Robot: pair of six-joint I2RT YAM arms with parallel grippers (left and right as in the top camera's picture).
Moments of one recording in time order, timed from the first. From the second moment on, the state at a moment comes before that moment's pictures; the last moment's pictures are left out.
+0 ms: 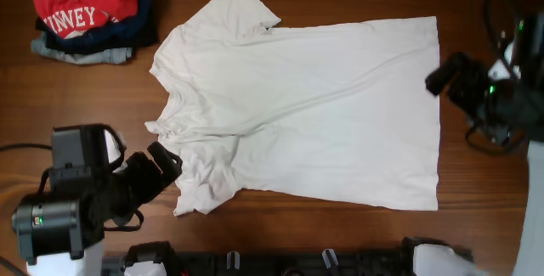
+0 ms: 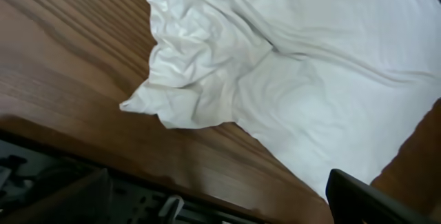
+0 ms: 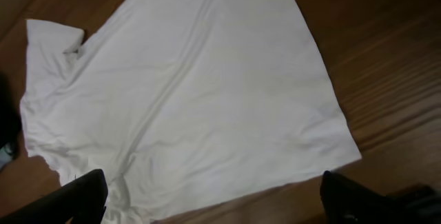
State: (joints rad) left arm 0.11 0.88 1.13 -1.48 0.25 -0.60; right arm -0.09 1.29 1.72 -1.53 -0.07 0.54
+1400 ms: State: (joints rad) left arm -0.47 1.50 0.69 -0.92 0.02 -1.25; right arm -0.09 1.21 1.18 -1.26 -0.10 0.64
